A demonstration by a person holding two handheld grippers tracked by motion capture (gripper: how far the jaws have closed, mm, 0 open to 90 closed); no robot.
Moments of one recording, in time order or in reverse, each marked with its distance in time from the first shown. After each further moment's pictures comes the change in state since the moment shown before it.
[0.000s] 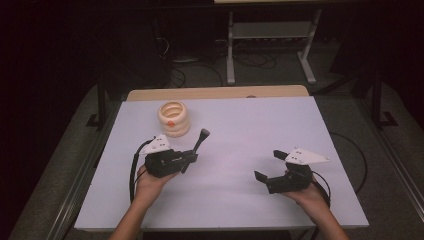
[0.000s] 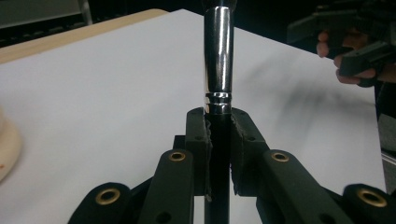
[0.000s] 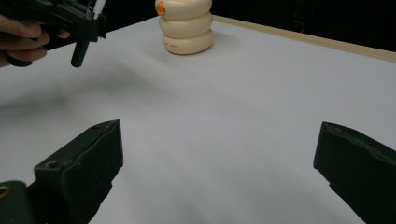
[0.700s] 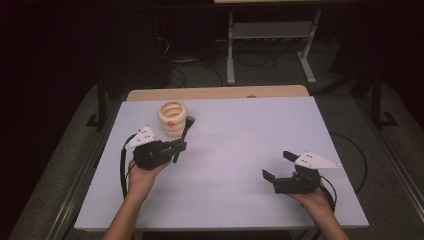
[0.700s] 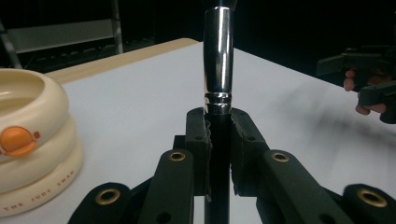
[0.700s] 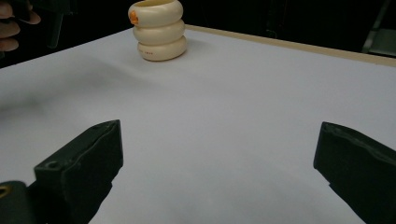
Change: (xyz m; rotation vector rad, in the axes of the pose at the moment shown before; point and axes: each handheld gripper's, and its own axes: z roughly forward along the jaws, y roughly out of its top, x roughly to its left) left arm 0.020 0.010 -0.021 -0.101 0.084 -0.023; right arm -0.008 -0.013 -0.011 -0.062 -0.083 0.030
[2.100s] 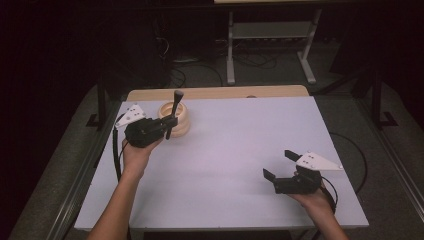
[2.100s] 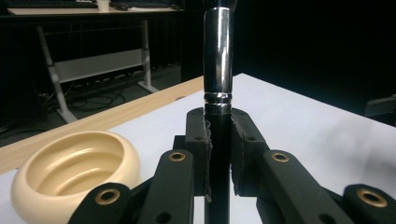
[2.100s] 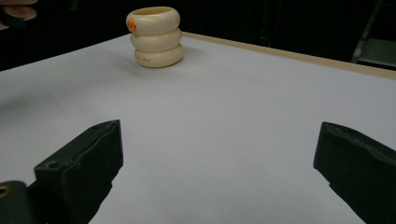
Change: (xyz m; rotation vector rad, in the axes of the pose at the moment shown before) left arm 0.037 0.041 -0.001 -0.094 0.094 0.026; right arm 0.004 0.003 -0.005 -0.024 -0.021 -0.012
